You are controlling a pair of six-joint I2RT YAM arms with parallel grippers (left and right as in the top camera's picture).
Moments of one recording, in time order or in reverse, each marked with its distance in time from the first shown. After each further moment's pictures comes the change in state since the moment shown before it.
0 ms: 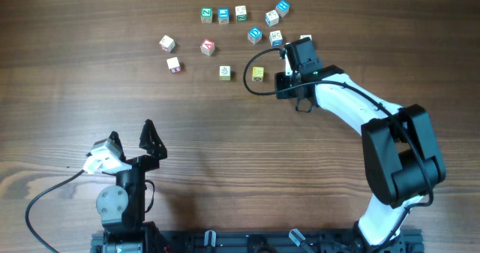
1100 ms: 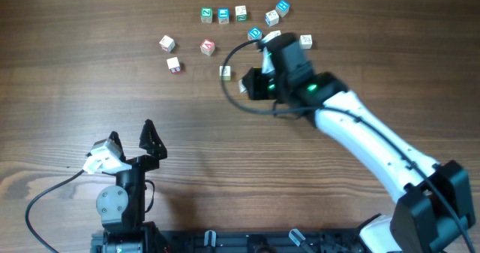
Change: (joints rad) left arm 0.000 0.000 0.000 0.000 0.000 0.000; right arm 0.212 -0.292 0.063 -0.111 -0.123 0.285
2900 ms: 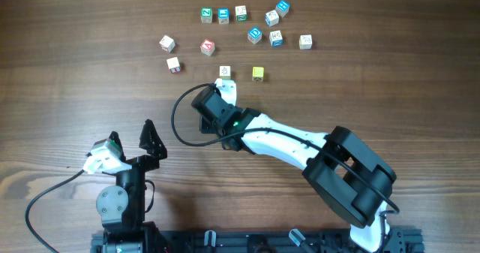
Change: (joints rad) left arm 0.000 0.000 0.000 0.000 0.000 0.000; right arm 0.315 0.373 0.000 0.244 0.325 0.315
